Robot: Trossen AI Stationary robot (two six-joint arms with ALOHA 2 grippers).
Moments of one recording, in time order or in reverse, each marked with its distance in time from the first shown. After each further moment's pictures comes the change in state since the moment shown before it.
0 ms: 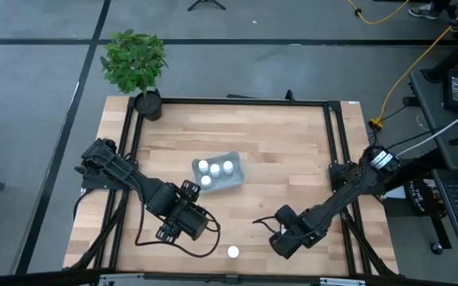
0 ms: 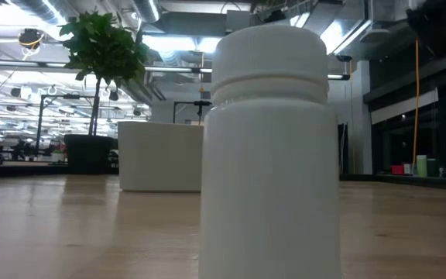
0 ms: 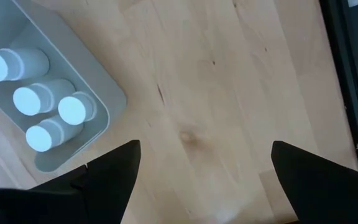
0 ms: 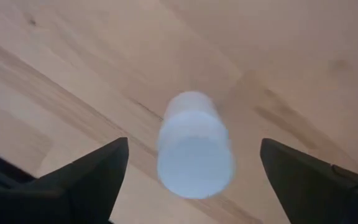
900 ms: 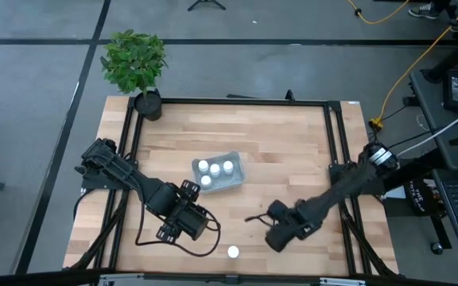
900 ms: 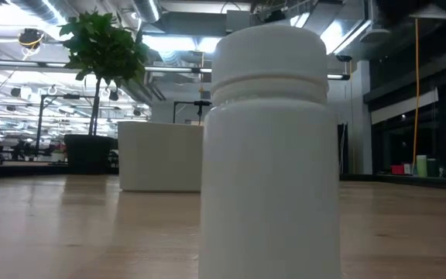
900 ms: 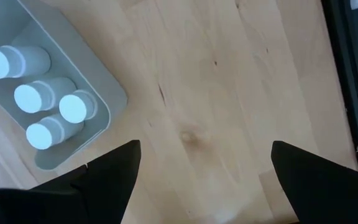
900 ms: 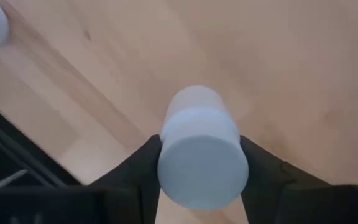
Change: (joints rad) left arm 0.003 0.000 0.000 0.000 -0.004 -0.014; right arm -0.082 -0.014 0.115 -0.103 0.020 -0.273
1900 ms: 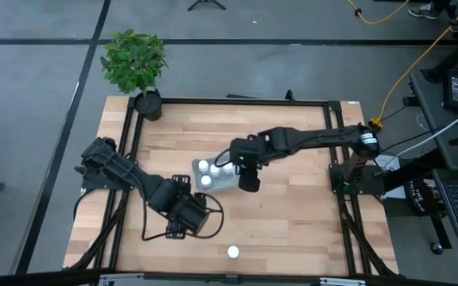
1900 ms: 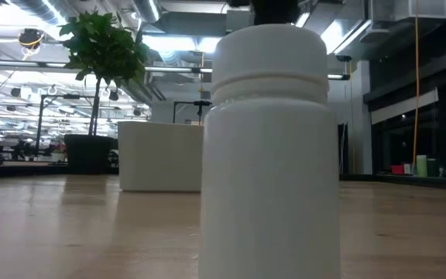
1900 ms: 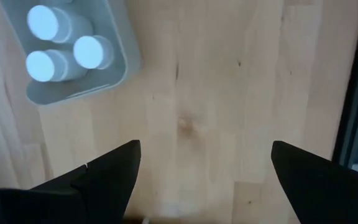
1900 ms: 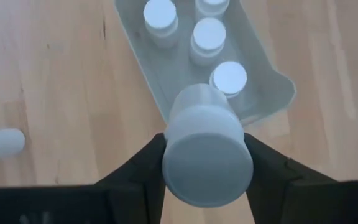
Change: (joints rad) left arm 0.021 -0.008 0.001 -0.053 -0.022 -0.356; right arm -0.568 0.047 0.382 -0.033 0.003 -1.164
